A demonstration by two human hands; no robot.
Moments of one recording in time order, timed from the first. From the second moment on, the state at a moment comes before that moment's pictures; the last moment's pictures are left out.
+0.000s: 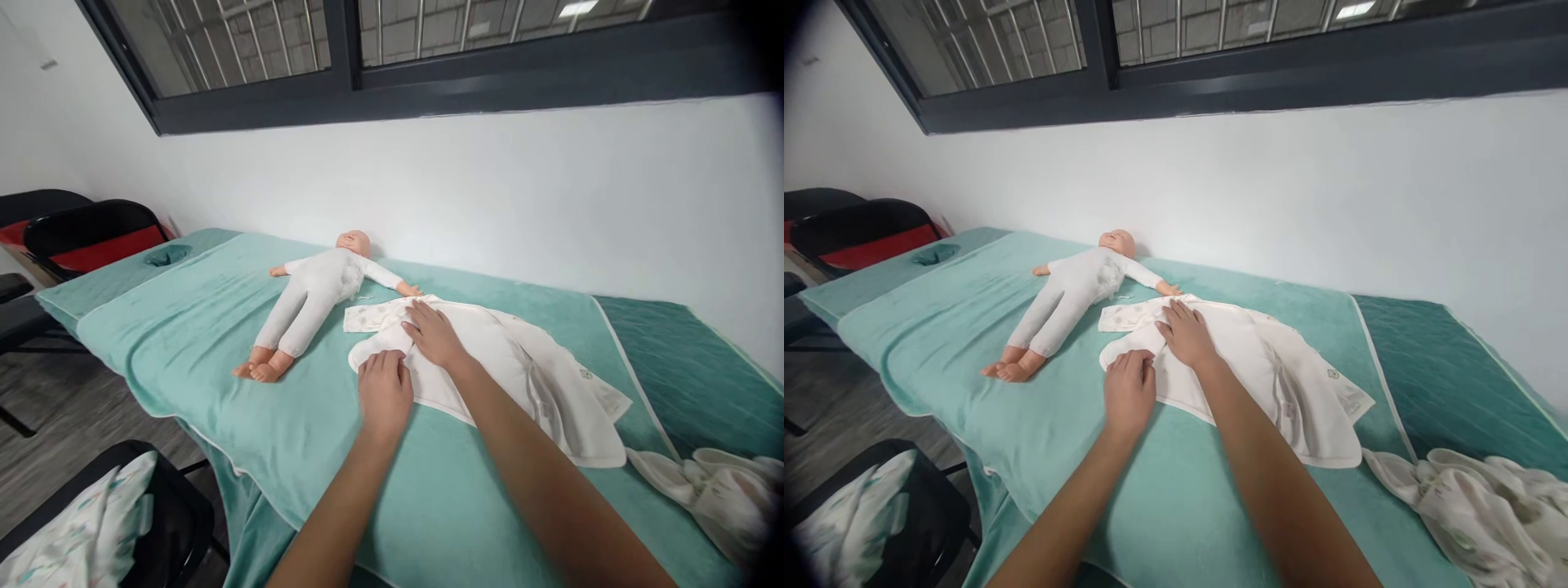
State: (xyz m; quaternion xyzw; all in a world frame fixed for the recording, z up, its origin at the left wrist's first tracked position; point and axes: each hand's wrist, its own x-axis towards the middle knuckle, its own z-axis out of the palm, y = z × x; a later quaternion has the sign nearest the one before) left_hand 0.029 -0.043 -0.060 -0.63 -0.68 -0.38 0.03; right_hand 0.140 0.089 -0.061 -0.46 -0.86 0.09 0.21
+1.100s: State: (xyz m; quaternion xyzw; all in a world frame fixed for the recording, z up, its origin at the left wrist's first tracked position) left_hand -0.030 -0.032 -0.063 -0.57 -0.68 -0.46 -0.03; right_hand 0.123 0.137 -0.065 -0.39 -0.88 0.06 0.28
